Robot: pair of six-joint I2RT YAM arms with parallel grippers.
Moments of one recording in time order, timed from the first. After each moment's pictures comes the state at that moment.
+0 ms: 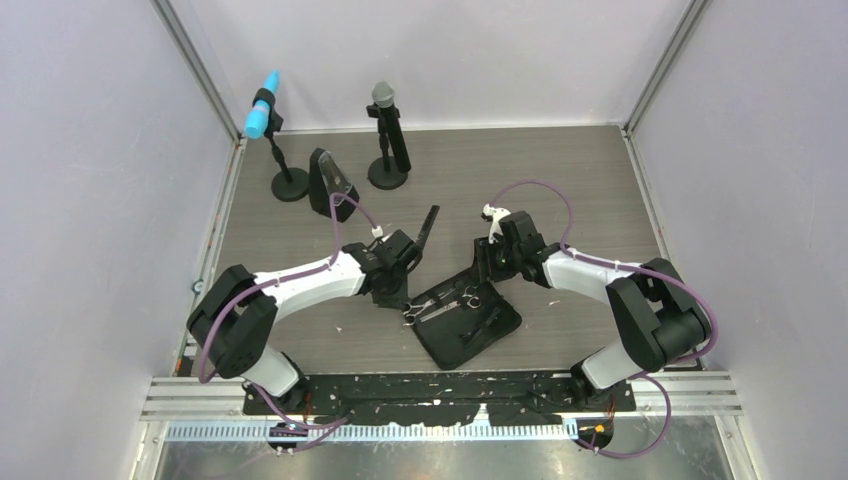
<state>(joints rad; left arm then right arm) -0.81 1.53 0.91 -0.59 -0.10 -0.77 0.48 1.51 0.69 -0.04 -0.21 0.26</state>
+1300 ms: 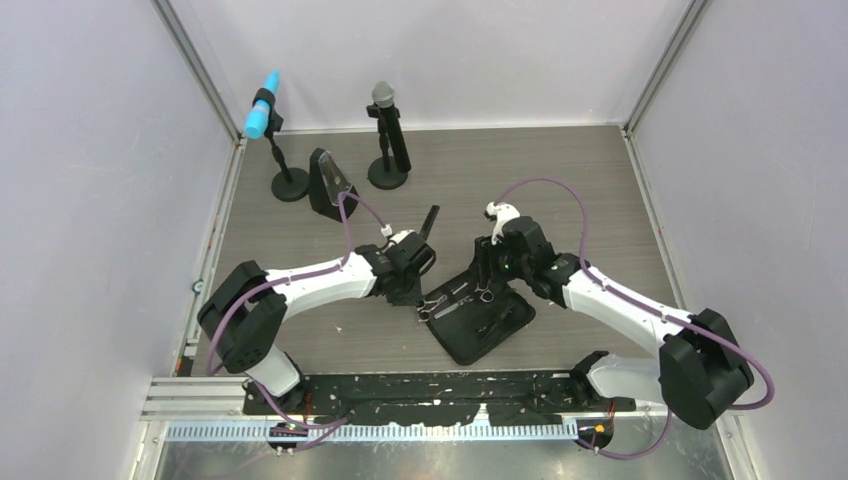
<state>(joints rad) -0.88 1.58 0.96 -0.53 -0.14 -0.89 0.57 1.23 0.67 -0.16 -0.07 0.29</state>
